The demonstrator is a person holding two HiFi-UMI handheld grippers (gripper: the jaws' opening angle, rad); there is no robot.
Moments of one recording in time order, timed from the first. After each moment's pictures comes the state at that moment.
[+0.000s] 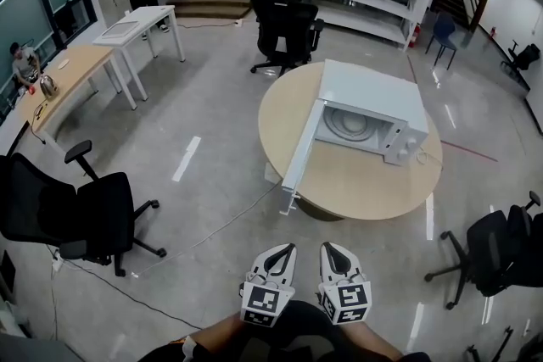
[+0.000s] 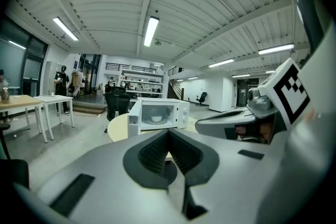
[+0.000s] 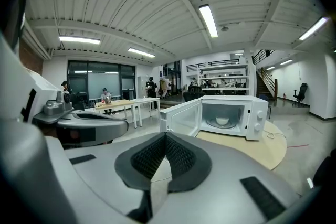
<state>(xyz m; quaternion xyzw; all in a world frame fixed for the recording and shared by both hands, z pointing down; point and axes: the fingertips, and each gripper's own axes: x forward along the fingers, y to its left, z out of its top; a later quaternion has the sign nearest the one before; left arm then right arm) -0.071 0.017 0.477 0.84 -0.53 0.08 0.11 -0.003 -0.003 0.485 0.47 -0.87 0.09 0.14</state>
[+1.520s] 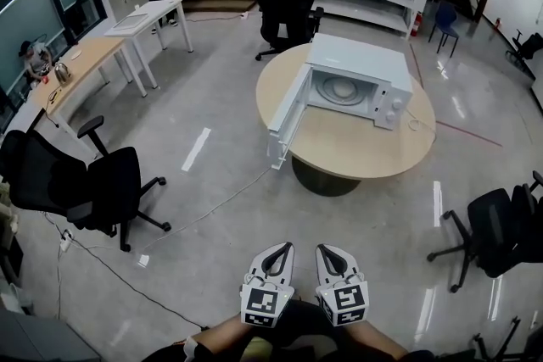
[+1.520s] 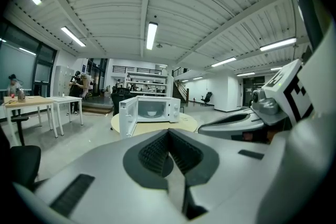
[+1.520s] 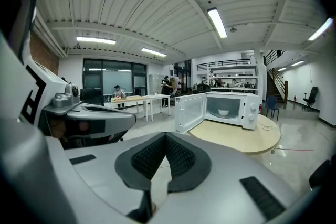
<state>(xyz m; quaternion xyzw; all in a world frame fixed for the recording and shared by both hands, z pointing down) 0.013 0.188 0.500 0.81 -0.57 0.07 0.10 0.073 0.176 0.511 0.41 -0.90 0.08 0.15</state>
